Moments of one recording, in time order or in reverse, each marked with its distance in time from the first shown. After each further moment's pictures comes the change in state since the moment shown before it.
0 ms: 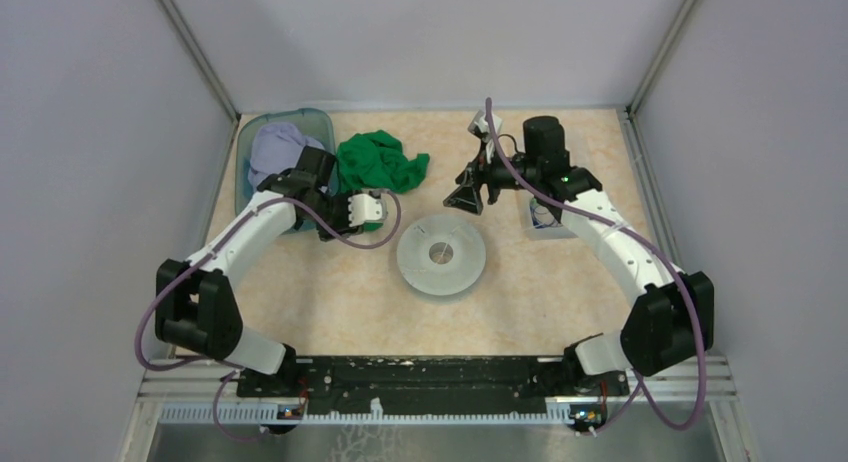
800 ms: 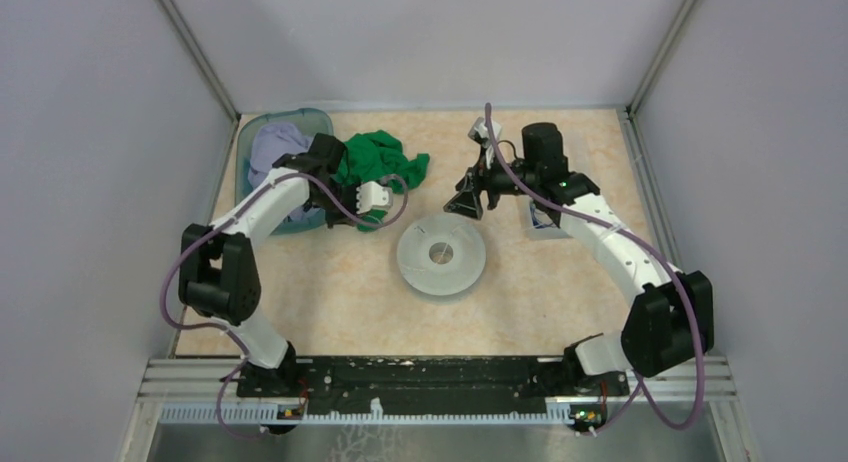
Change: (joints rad) left arm 0.018 0.222 0.160 -0.084 0.051 0.049; right arm 0.000 -0.009 -0.048 0.024 -0.002 0.010
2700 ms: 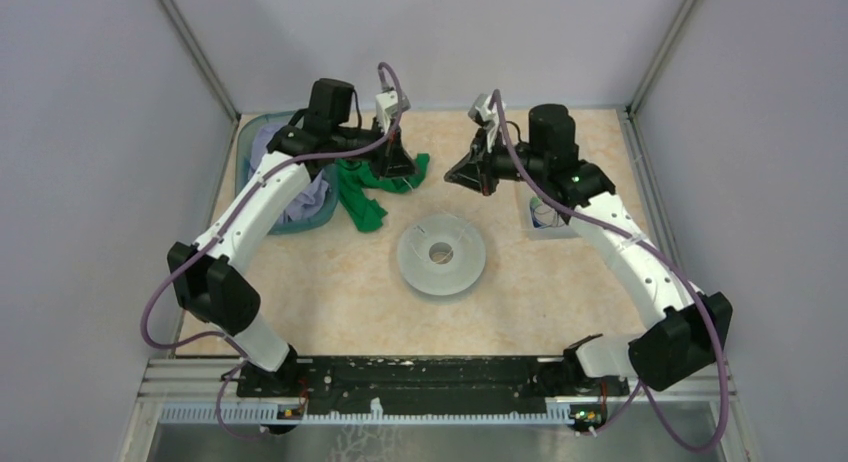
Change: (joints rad) left arm -0.137 -0.060 0.362 0.247 0.484 -1.073; right arm 0.055 -0.068 0.126 -0.055 0.108 -0.022
